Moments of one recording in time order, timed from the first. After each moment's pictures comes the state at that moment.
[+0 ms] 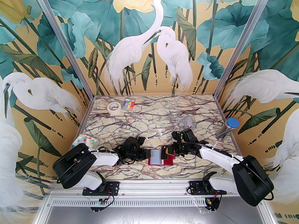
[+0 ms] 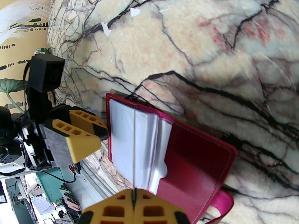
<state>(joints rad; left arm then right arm) -0.75 1.49 0.37 0.37 0.53 -1.02 0.49 1.27 0.50 -0.21 -0.70 0.69</state>
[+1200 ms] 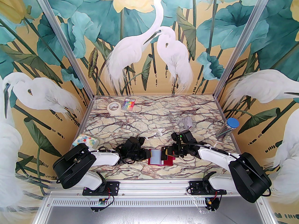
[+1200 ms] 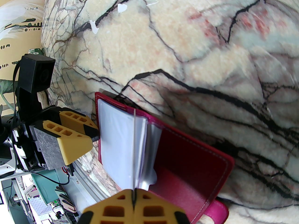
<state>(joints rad) -0.76 1.49 0.40 0.31 0.48 -1.02 0.50 1.30 0.47 -0.15 -0.68 0.69</state>
